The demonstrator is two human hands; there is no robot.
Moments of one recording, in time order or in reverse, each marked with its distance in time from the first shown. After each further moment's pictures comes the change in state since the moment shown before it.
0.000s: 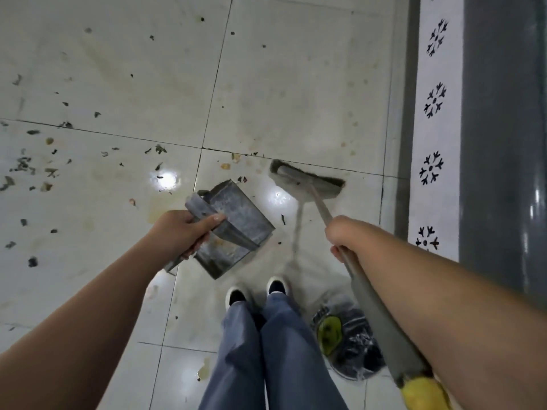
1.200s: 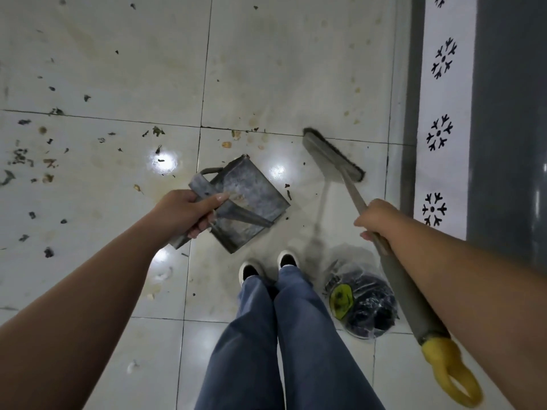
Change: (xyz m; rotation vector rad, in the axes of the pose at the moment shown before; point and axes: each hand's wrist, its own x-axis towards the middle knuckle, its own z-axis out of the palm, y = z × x) left_hand 0.009 0.005 -0.025 0.026 -0.126 -0.011; right_hand 0.043 0.037 -0.014 -0.116 0.178 -0.222
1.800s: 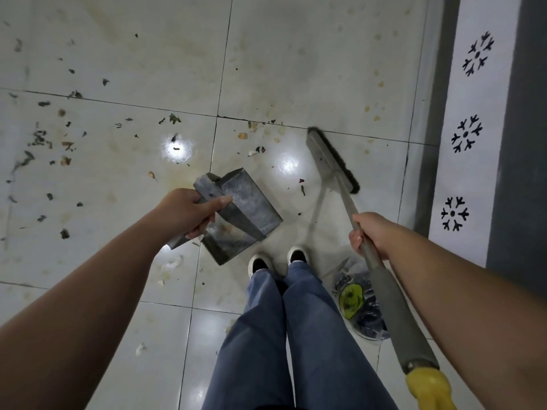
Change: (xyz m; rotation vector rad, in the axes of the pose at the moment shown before) left_hand 0.003 -0.026 -0.023 0.118 0.003 0.001; right_hand -0.026 -0.014 0.039 0.697 -0.367 0.306
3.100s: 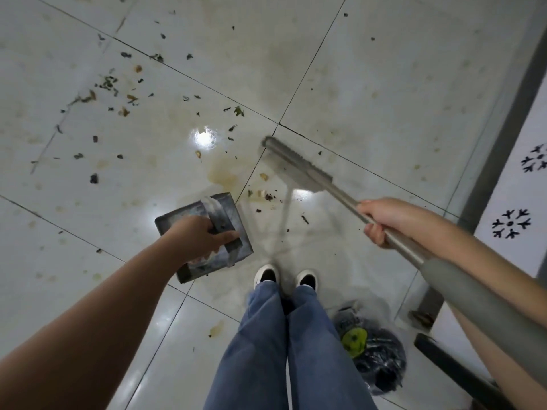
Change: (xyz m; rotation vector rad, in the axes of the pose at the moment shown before) left_hand -0.021 -0.131 -0.023 0.208 0.032 -0.177; right_hand -0.083 -0.051 0.140 -0.675 0.008 -0.086
